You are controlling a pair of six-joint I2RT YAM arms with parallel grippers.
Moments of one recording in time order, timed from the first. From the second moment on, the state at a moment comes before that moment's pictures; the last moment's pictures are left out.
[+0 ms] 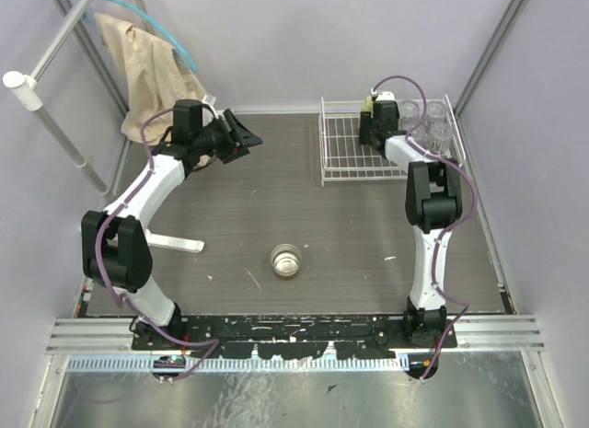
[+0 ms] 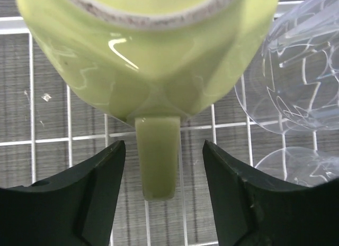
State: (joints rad) left arm -0.23 1.67 1.37 -0.22 0.48 -0.80; right arm 0.12 2.23 1.70 -0.06 0.19 0.05
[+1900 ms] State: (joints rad) left arm -0.80 1.61 1.22 -0.88 0.10 -0.43; right arm 0.16 1.28 1.24 -0.25 0.10 0.31
